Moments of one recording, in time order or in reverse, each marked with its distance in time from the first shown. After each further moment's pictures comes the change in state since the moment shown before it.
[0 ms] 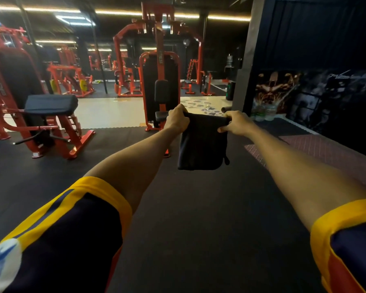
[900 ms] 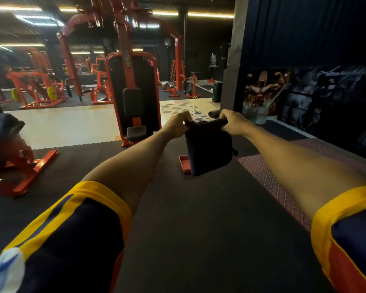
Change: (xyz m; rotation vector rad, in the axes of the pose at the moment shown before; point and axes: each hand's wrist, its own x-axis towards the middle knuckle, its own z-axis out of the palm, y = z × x) left_hand 0.511 -0.068 0.257 0.091 -0.243 0.191; right_hand 0.524 0.250 -0.021 -0.113 0.028 0.040
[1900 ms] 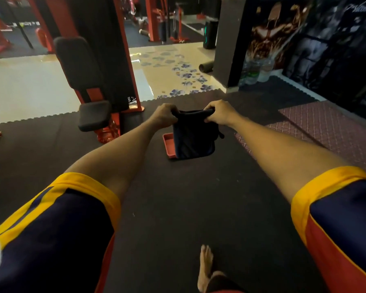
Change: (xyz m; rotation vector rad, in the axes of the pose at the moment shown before) left_hand 0.523 -0.268 0.208 0.026 -0.200 -0.174; right_hand 0.541 0.254 0.160 0.127 -0.155 0.164
